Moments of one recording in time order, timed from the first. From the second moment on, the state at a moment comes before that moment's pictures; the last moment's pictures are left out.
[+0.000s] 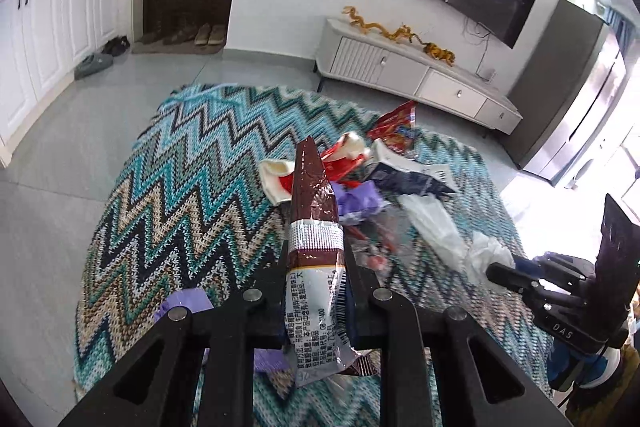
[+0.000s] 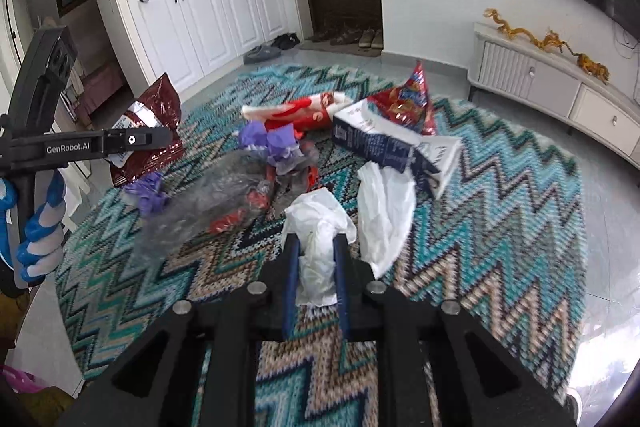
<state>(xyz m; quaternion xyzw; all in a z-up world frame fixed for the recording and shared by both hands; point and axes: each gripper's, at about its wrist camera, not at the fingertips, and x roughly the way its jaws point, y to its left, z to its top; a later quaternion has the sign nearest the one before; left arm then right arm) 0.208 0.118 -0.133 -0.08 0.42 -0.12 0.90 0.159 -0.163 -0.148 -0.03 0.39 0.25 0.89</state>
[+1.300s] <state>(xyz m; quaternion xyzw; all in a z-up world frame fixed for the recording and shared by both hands) 0.111 -0.439 -0.213 0.15 0.52 -0.40 0.74 -0.024 -0.602 -0.283 0.24 0.42 -0.09 0.87</state>
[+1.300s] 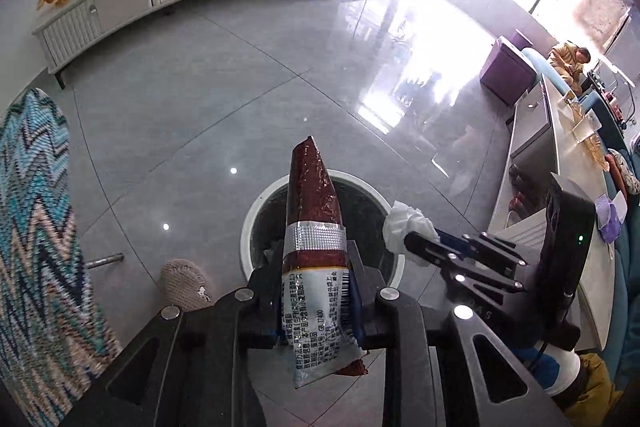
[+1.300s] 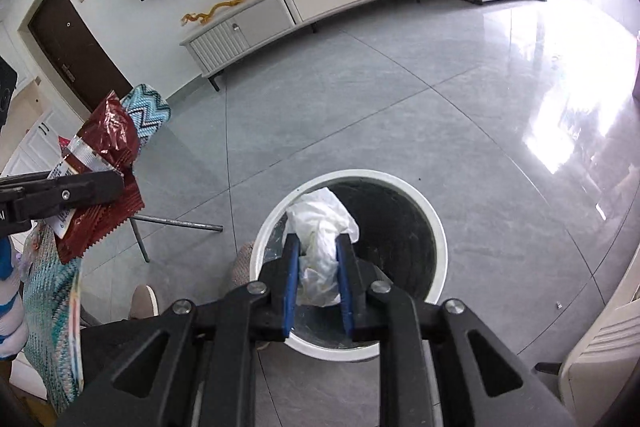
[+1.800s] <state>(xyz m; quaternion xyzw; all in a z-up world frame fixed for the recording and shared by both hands) 0.132 -0.459 -0.256 0.10 0.57 -0.40 0.71 -0.004 -0.617 -0.341 0.26 0.46 -0.13 0.84</state>
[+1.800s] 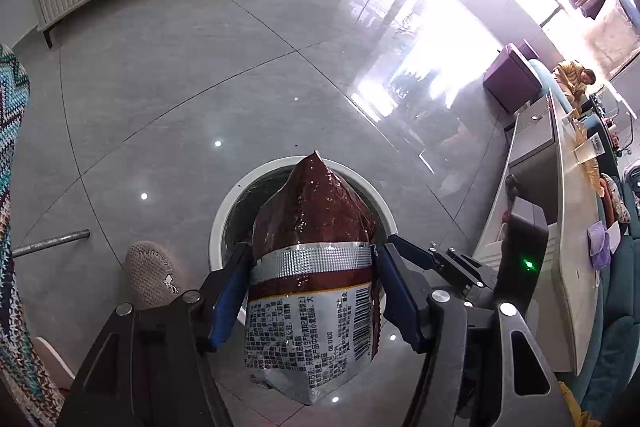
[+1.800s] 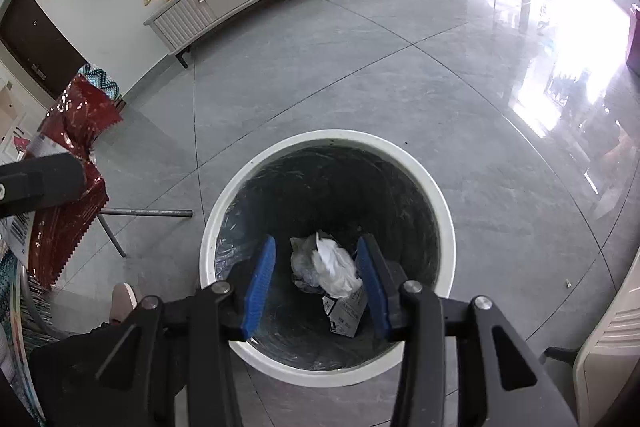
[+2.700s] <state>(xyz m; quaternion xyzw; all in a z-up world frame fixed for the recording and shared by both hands) 0.135 -0.484 -0.267 0.07 0.57 -0.41 0.70 -0.088 -0.622 -0.282 0.26 0.41 -0.19 0.85</state>
